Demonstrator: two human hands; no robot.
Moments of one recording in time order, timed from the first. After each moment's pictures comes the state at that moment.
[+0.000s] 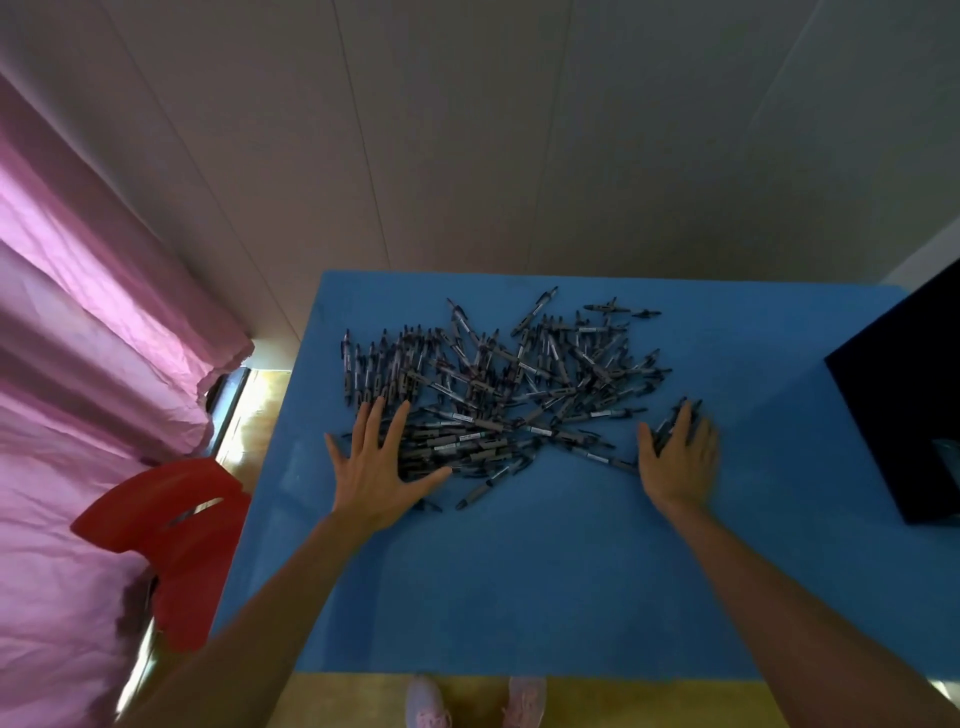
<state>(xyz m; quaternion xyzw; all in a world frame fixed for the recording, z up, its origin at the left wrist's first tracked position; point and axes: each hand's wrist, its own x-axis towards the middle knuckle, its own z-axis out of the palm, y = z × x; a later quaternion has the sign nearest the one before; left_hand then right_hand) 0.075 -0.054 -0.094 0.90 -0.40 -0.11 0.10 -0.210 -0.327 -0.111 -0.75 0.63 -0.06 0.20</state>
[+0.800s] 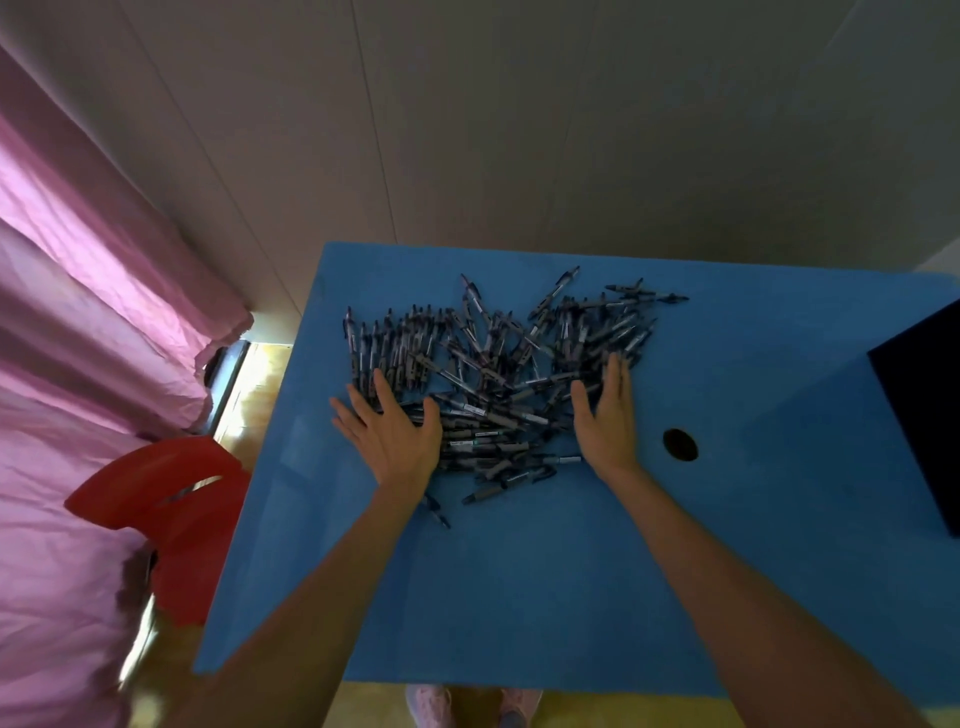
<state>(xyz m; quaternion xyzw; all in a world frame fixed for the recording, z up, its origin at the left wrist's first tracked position) 0.074 -0.112 -0.112 0.96 -0.14 -0.09 0.24 -0.102 -0.298 -0.110 -0.77 0.48 -0.17 0.38</state>
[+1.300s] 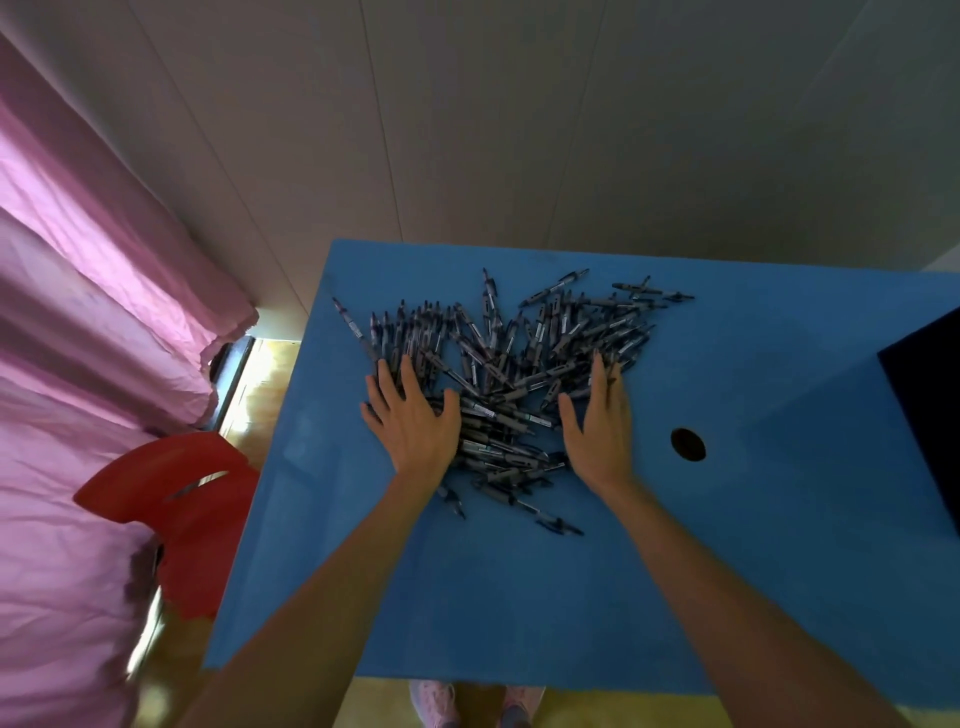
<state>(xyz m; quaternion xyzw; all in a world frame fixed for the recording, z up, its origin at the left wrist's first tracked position) 0.072 -0.128 -0.105 0.94 -0.19 -0.09 0.28 -0.099 -0.277 -0.115 -0.83 0.45 -0.14 0.30</state>
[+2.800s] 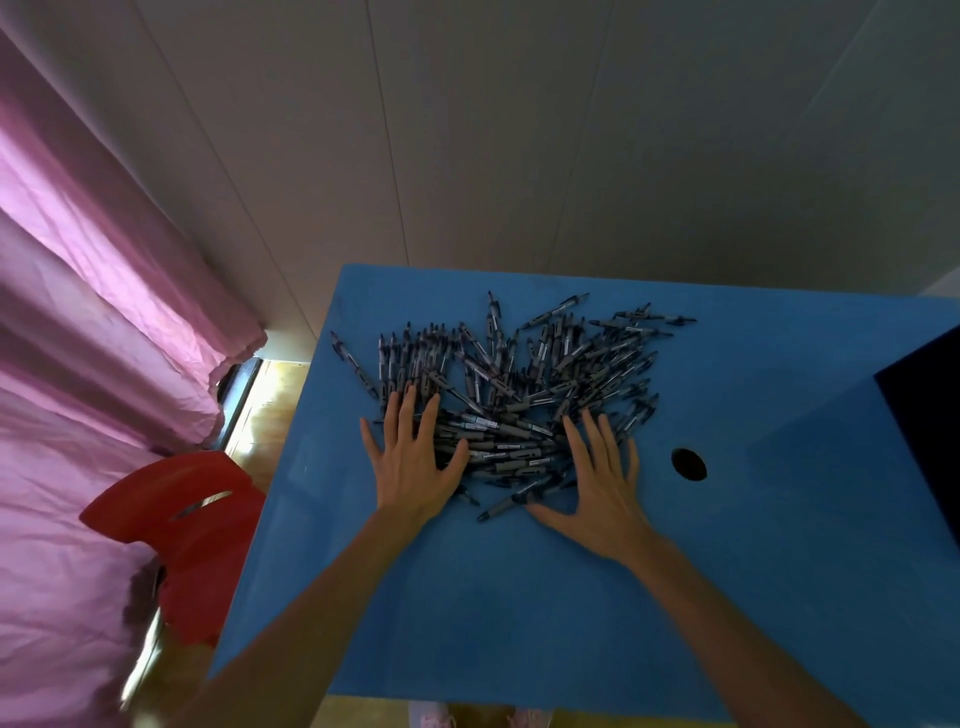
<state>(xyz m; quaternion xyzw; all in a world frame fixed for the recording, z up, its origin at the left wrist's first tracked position) 0.073 -0.088 -0.116 0.91 -0.37 -0.02 0.17 -0.140 -0.247 -0.104 -0.94 0.30 0.01 0.14</state>
